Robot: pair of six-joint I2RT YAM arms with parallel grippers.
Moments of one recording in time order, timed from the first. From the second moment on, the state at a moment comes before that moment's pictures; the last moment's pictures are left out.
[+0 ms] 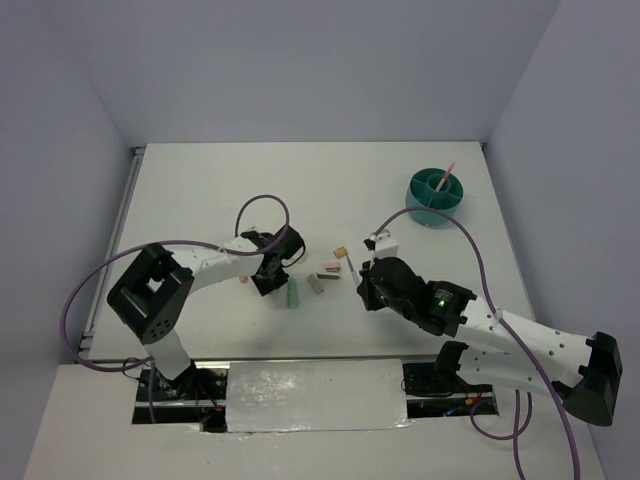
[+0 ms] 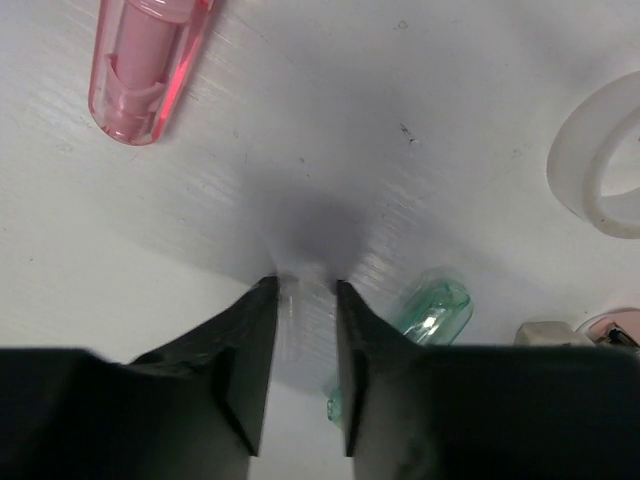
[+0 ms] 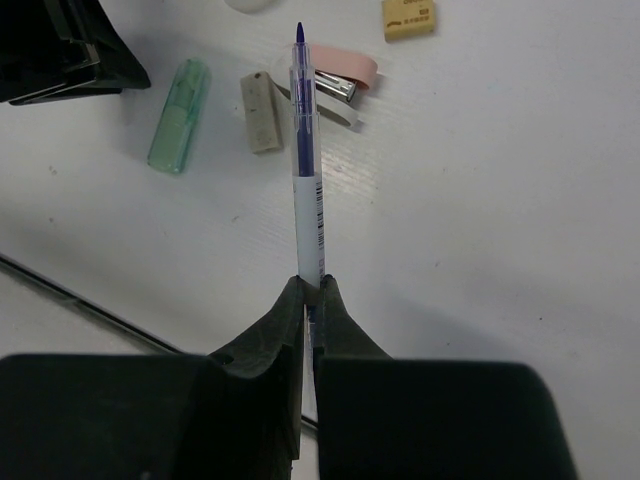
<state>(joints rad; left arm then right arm) -0.71 1.70 1.02 -0.72 -0.33 -1.31 0.99 0.88 0.68 -0.51 0.35 0.54</state>
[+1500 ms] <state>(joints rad) -0.71 1.22 0.77 -0.57 -0.27 -0.72 0.99 0.96 0.57 -0.23 0.16 0.61</state>
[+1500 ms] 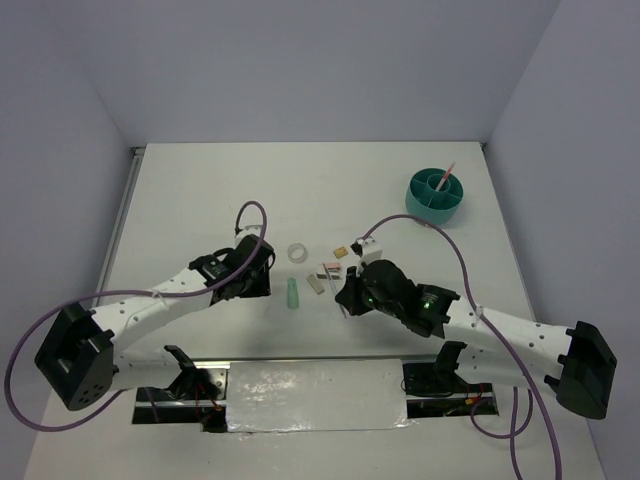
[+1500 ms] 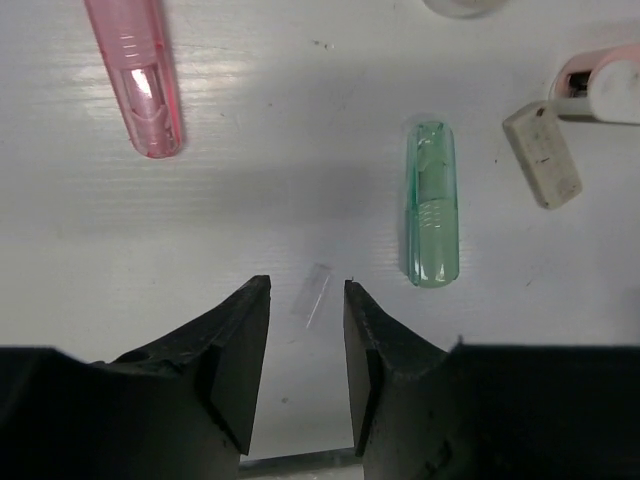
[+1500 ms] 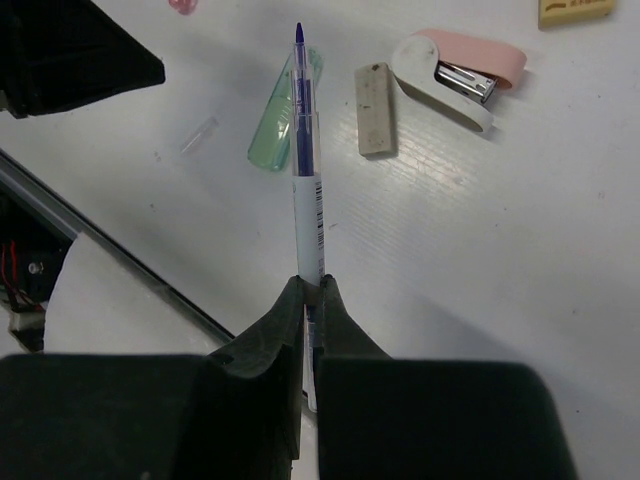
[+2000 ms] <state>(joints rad) -0.74 1.37 0.75 -0.51 -0.19 -0.66 0.99 1.00 0.58 -0.26 0.15 0.59</state>
